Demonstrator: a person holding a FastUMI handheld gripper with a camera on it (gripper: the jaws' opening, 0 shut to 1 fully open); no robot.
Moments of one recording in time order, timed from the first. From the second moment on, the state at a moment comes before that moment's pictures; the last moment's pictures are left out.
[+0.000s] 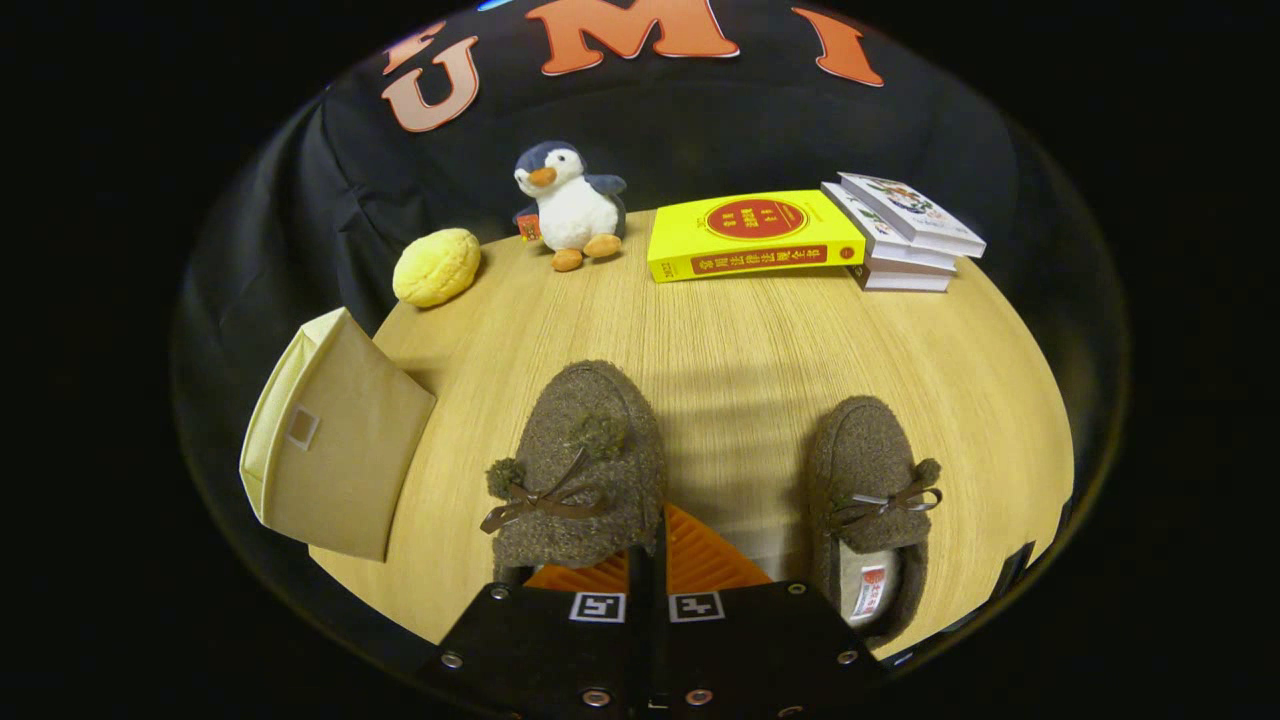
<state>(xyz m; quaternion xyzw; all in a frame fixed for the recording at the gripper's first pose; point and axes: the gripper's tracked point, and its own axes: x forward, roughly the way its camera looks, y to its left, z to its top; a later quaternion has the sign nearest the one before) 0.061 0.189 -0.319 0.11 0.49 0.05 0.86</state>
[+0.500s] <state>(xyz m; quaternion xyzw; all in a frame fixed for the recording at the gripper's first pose) 0.079 0.329 -0.194 0.15 0.49 0.09 0.85</state>
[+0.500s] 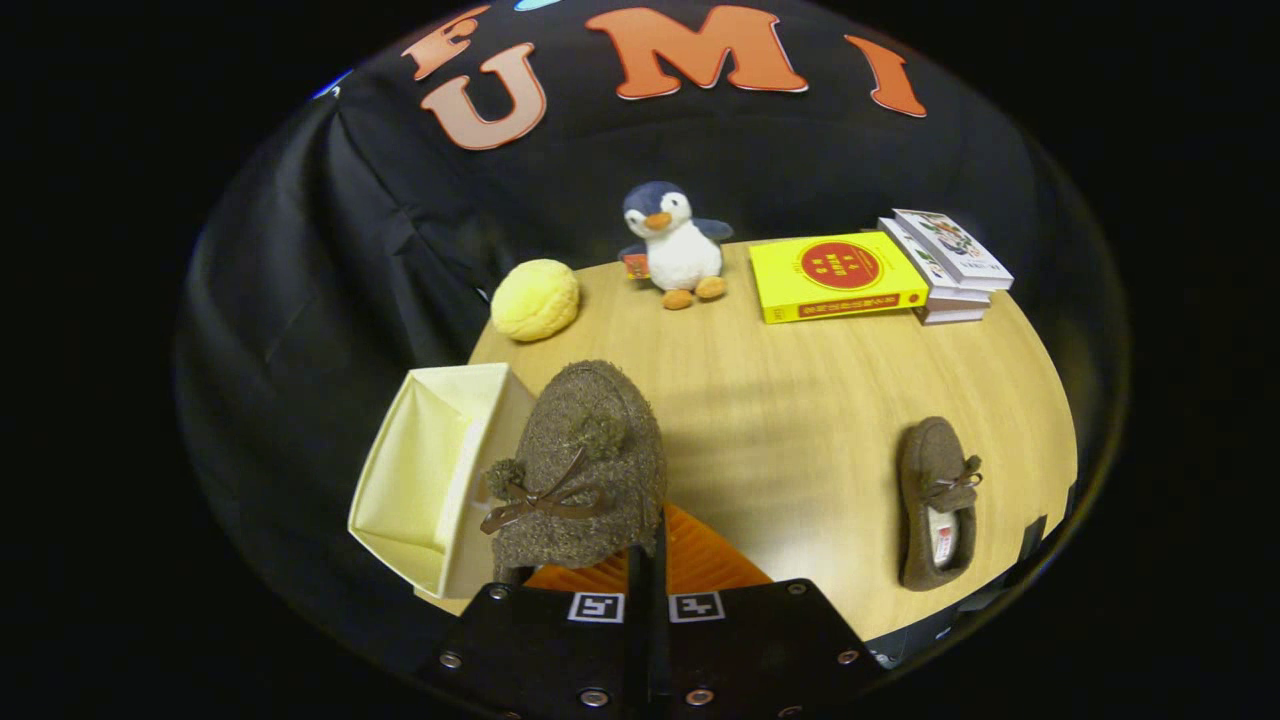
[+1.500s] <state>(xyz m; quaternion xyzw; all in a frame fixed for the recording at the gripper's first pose) 0.118 0.570 -0.256 0.15 0.59 0.06 0.79</state>
